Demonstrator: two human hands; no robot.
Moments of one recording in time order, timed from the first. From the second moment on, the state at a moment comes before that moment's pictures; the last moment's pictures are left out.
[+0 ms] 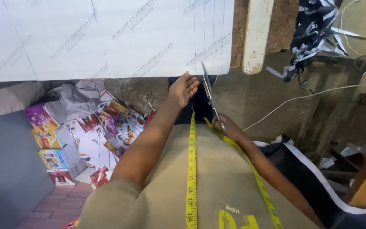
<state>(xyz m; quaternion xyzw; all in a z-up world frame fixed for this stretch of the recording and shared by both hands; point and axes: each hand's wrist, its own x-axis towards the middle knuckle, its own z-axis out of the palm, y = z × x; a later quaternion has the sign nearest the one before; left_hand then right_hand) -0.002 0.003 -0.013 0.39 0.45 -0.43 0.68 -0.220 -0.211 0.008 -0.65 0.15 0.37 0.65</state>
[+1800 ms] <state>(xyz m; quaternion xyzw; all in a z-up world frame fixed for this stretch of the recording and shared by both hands) 0.010 0.004 -0.002 0.47 0.42 -0.38 0.67 -0.189 -0.089 -0.023 -0.71 0.36 0.32 0.52</state>
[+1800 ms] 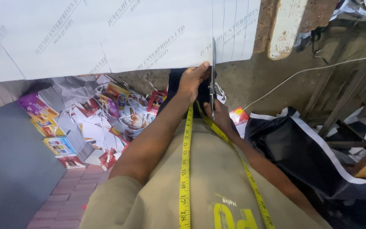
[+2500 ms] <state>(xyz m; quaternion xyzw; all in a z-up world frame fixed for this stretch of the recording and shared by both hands) 0.010 0.021 -0.013 0.53 0.32 -0.43 0.66 -0.074 -0.095 0.044 -0.67 0.40 0.27 0.56</state>
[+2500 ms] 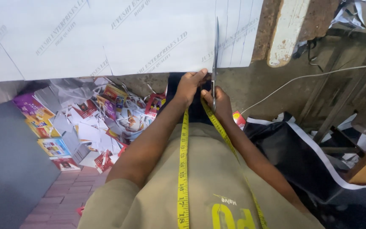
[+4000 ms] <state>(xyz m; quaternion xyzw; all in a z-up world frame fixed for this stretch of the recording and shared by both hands) -0.007 0.033 -0.082 0.59 0.28 -0.46 0.61 0.015 -0.110 0.047 -0.69 0.42 0.22 0.55</state>
